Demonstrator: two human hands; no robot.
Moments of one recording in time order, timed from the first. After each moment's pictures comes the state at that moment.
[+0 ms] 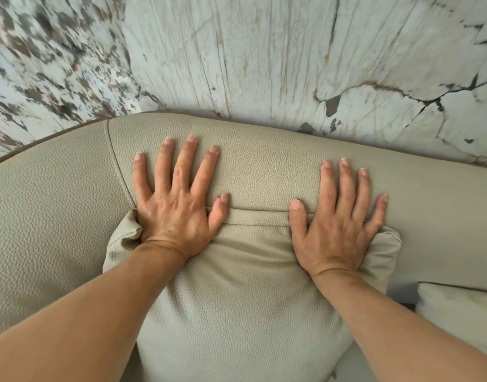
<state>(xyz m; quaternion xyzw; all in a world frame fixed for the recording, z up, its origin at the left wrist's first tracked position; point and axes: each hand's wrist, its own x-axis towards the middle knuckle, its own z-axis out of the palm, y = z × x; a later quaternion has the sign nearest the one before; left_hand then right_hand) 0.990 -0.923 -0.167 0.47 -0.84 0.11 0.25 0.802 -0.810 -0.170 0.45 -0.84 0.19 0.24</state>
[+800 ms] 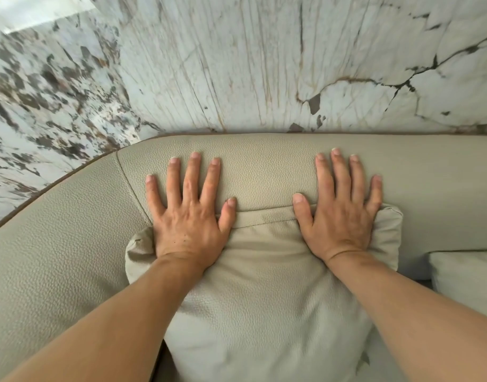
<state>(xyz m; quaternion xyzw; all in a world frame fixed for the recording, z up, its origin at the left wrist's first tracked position) 0.994 -0.918 -0.153 0.47 -0.86 0.07 0.18 0.803 -0.808 -0.167 0.44 -0.85 0.17 0.21</state>
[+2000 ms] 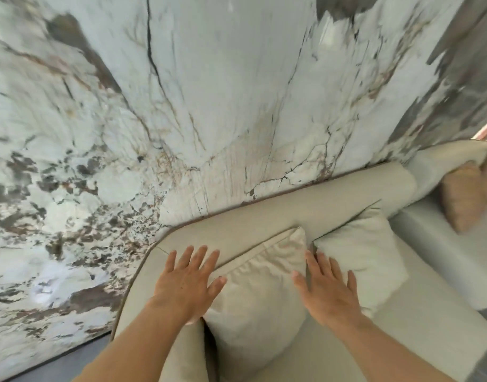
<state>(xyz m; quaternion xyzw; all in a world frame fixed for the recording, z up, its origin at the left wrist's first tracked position) 1.136 -0.967 0.057 0.15 -0.97 -0.09 -0.15 1.014 -0.725 0.079 0.14 -0.98 -0.01 -0.16</state>
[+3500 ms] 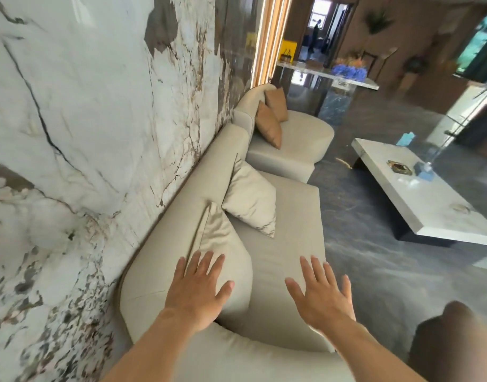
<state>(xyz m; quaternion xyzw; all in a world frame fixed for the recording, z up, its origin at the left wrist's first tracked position) 1.171 -1.019 0.132 -0.27 -0.95 -0.09 -0.10 1.274 -0.792 0.159 -0.27 -0.96 0.04 -0.11</state>
